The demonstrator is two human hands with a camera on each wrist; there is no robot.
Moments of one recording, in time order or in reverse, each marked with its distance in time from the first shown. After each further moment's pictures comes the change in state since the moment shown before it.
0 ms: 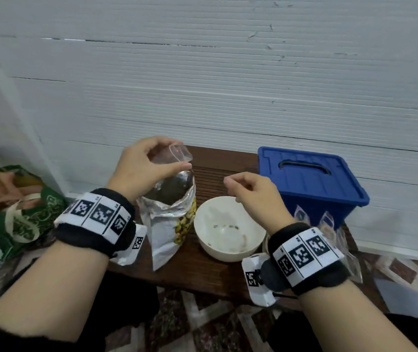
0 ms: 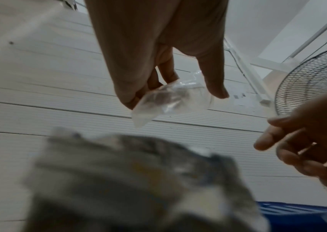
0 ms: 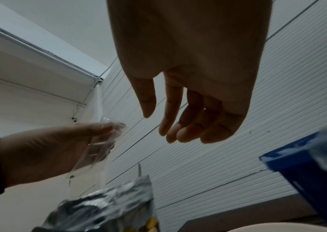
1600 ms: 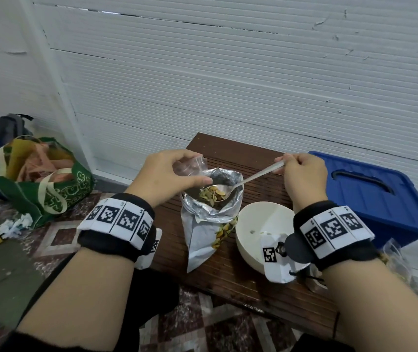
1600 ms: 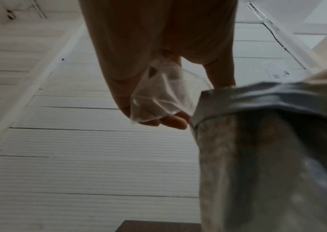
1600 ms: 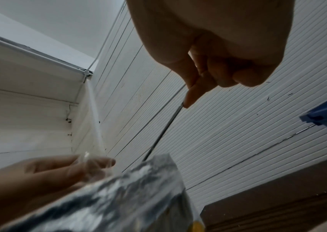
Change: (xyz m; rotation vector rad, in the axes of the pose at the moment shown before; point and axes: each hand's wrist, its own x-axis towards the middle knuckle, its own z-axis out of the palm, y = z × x) left_hand -0.004 -0.053 -0.041 0.115 -0.091 -0.152; right_hand 0.068 -0.023 0.040 -0.017 0.351 0.086
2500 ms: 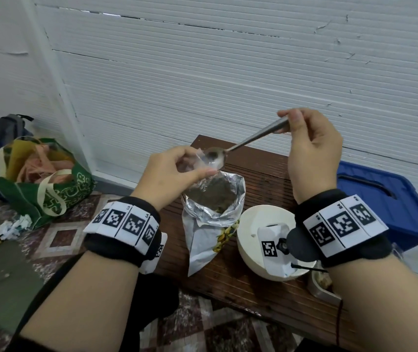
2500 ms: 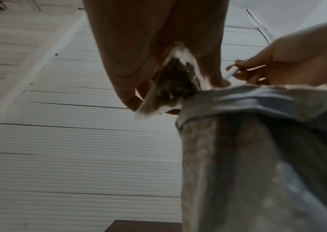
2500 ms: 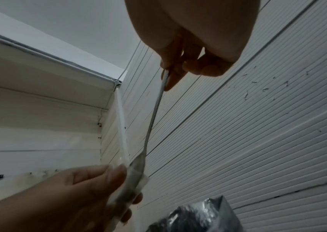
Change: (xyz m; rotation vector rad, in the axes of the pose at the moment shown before) left_hand 0.003 0.005 0.005 -0.088 0.119 0.020; right_hand -0.010 -0.049 -0.001 0.314 0.090 -0.470
